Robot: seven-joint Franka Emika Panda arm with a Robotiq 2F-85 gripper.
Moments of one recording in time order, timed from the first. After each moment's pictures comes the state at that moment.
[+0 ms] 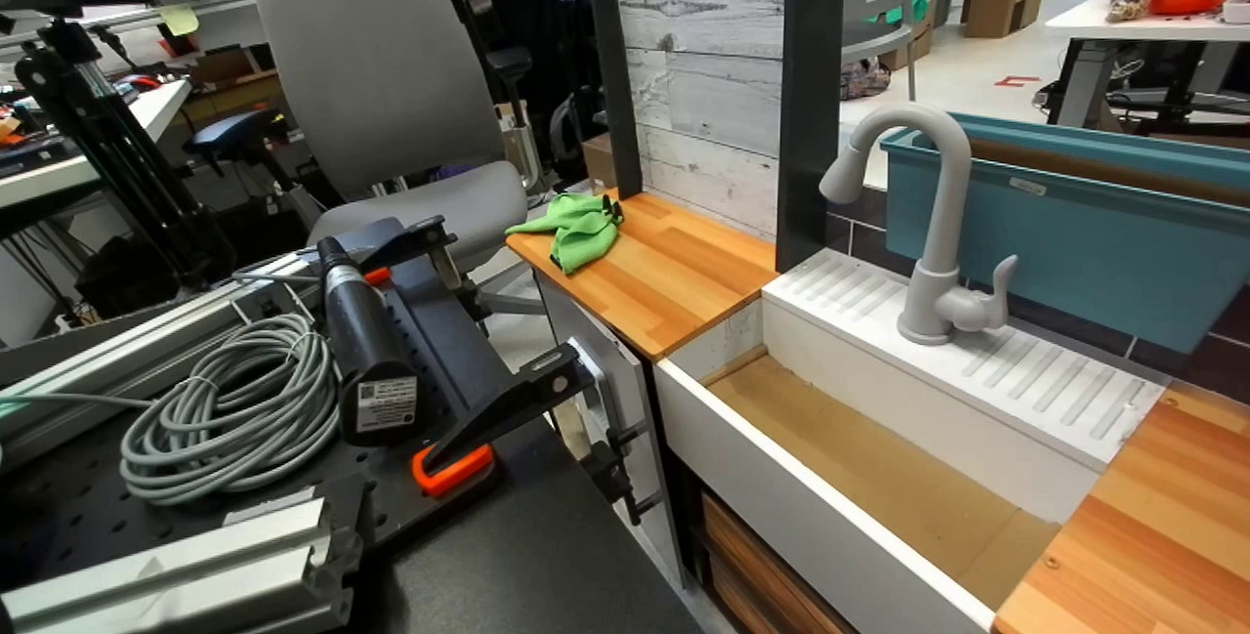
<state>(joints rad) 0.15 -0.01 0.24 -2.55 0.08 2.74 0.45</state>
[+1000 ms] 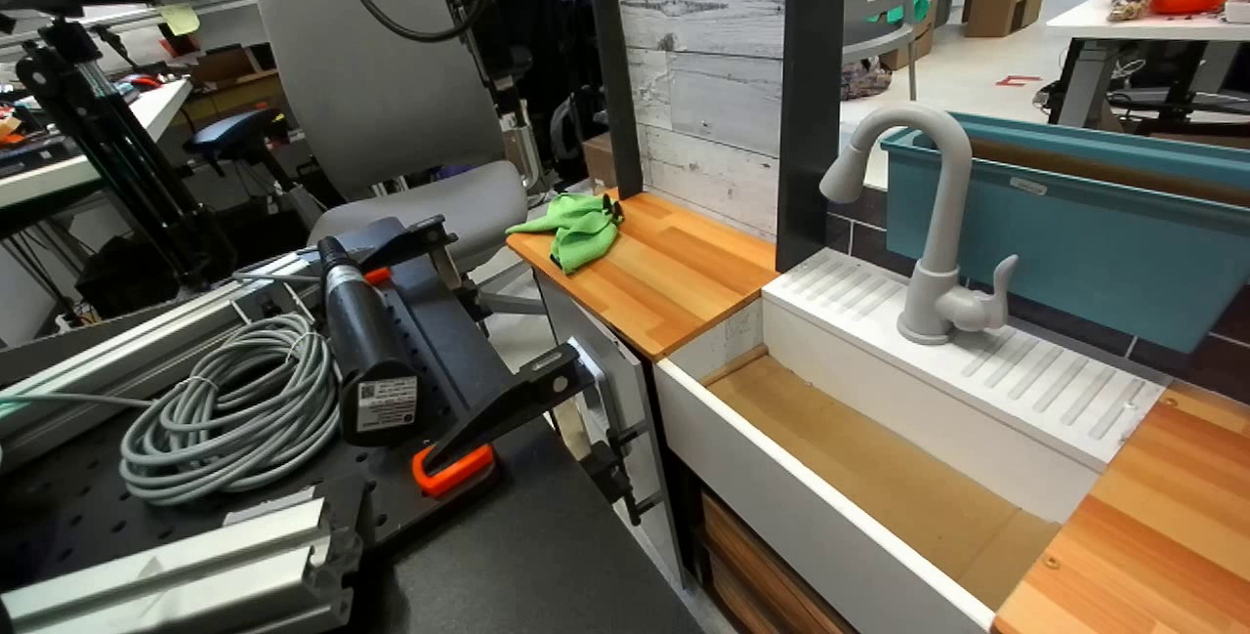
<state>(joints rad) 0.22 0.22 0.19 -2.44 0.05 2.79 0.53</state>
